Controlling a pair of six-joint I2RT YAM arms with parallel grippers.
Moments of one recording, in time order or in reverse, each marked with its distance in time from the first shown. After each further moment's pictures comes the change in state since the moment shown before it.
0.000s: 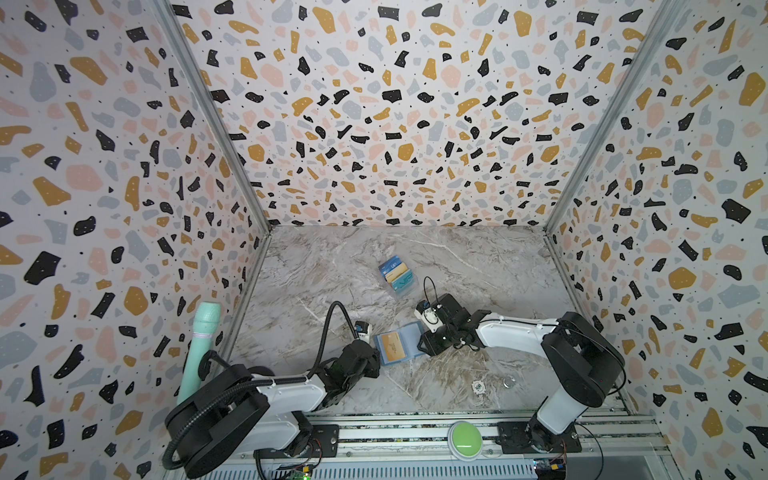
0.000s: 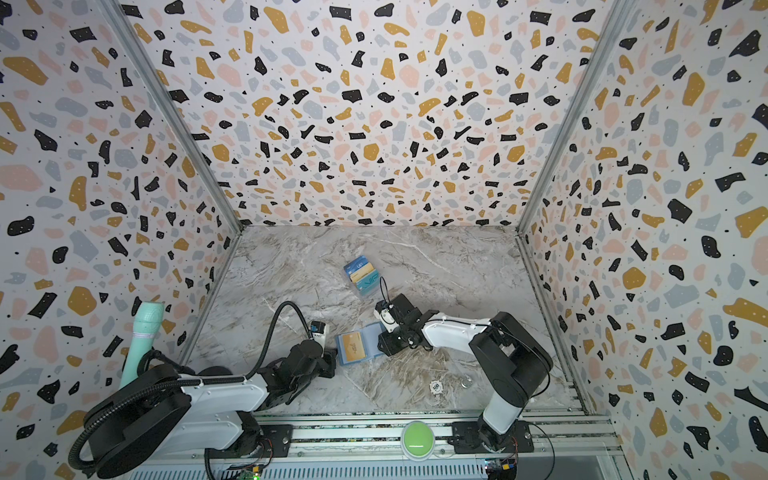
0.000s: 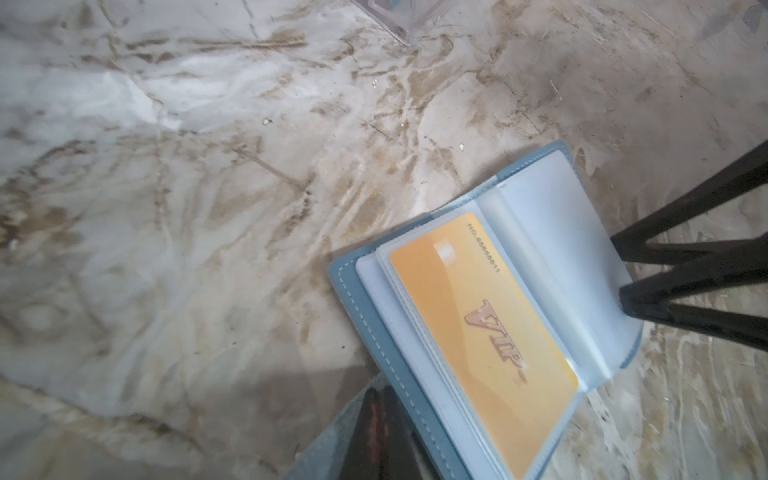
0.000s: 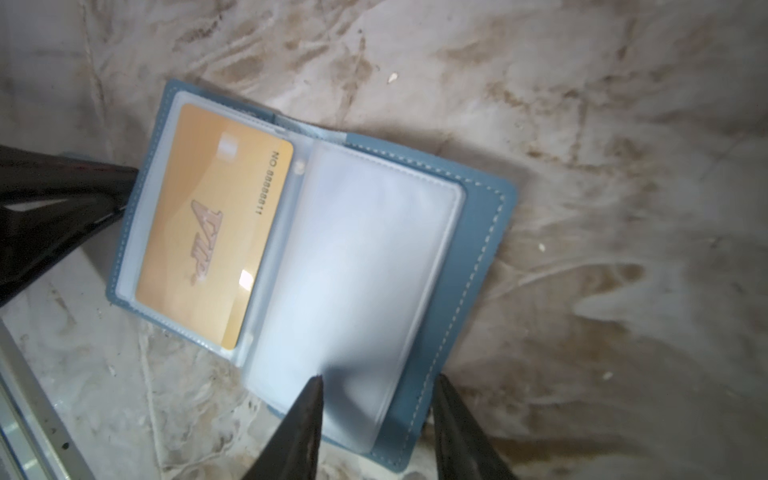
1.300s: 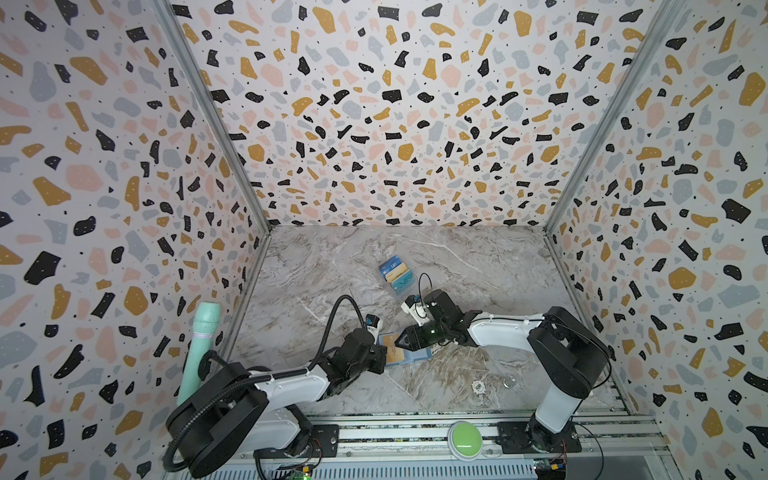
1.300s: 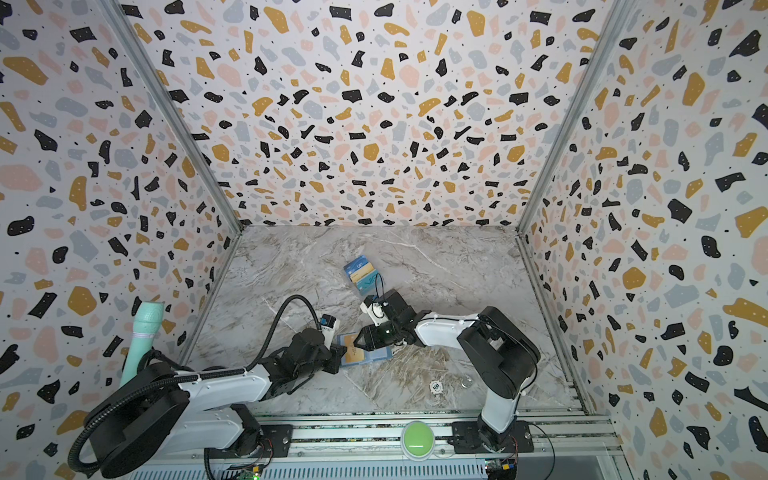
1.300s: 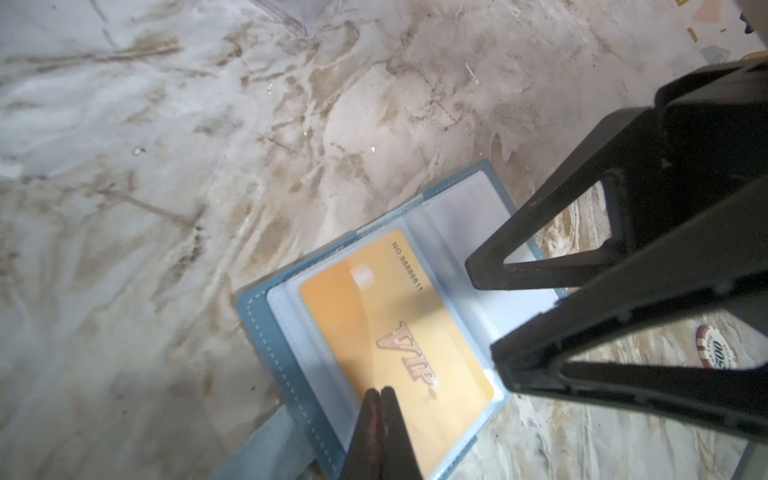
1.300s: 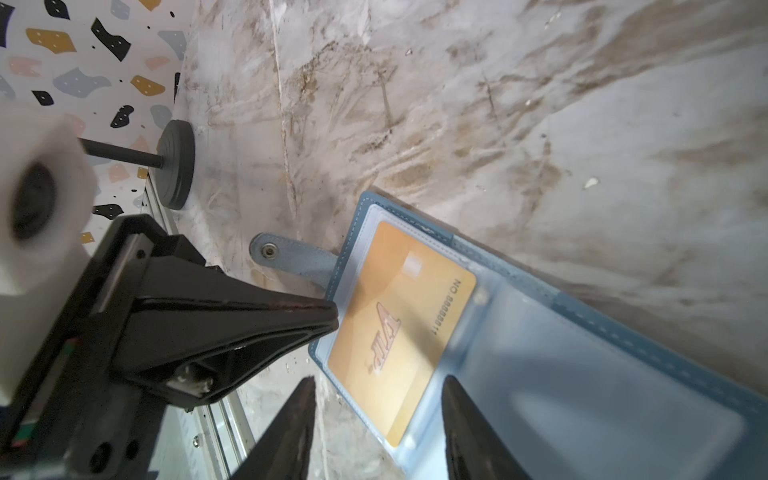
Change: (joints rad) left arm 0.061 0.013 0.084 -0.067 0.219 0.095; right arm 0.002 0.090 0.035 0.268 -0.274 0.260
